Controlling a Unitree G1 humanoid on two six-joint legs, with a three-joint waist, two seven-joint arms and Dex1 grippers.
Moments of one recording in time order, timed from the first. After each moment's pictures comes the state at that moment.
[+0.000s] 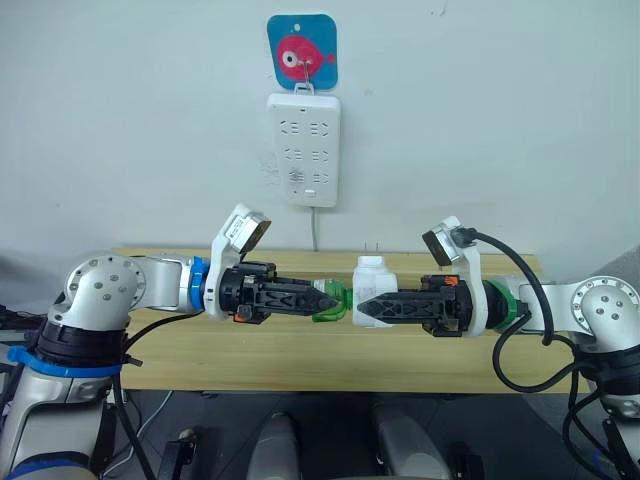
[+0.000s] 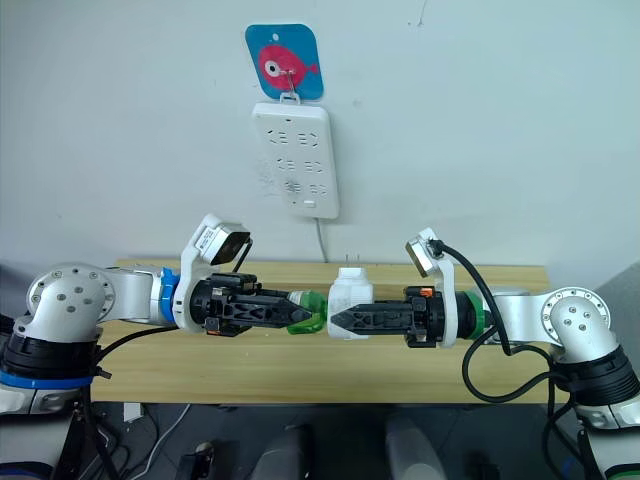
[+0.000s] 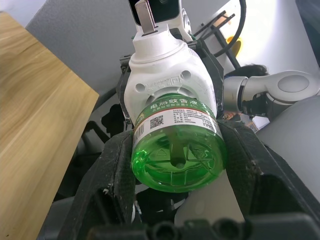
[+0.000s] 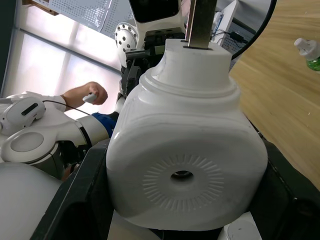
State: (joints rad) left arm -0.57 0.82 -0.03 -0.12 -1.45 1.33 -0.85; right arm -0.48 -0.76 0.14 -0.24 1.91 1.15 0.28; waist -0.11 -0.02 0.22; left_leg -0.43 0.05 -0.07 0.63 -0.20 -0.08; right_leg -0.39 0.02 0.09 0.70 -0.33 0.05
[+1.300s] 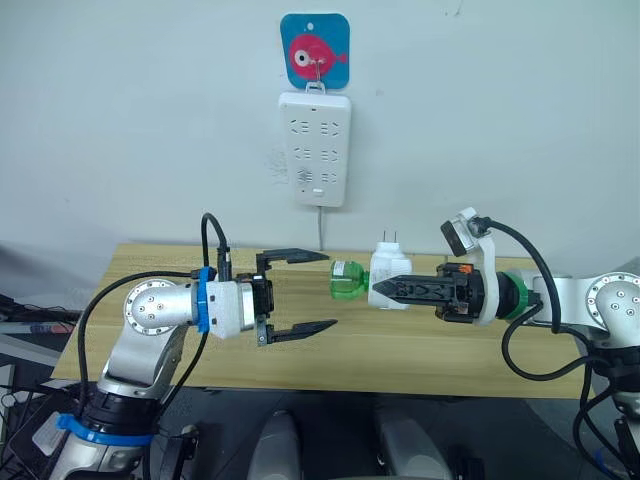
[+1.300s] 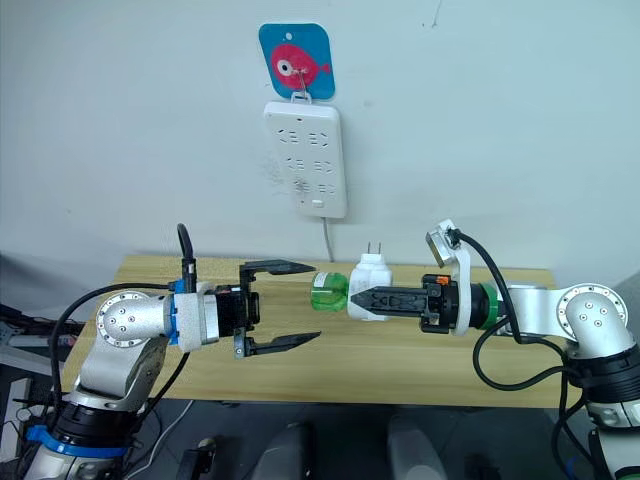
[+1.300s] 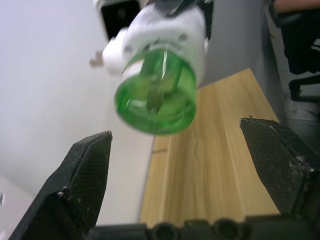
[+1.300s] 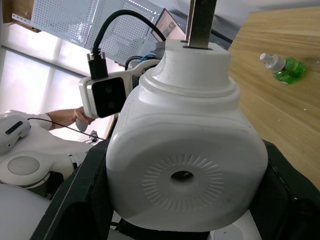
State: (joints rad) left arm -0.25 0.61 -0.05 -0.22 -0.39 -0.26 -1.19; right arm -0.48 -0.80 0.09 -0.18 1.91 1.15 0.26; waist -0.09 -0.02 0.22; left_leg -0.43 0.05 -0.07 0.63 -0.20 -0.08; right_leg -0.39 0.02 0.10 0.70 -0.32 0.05
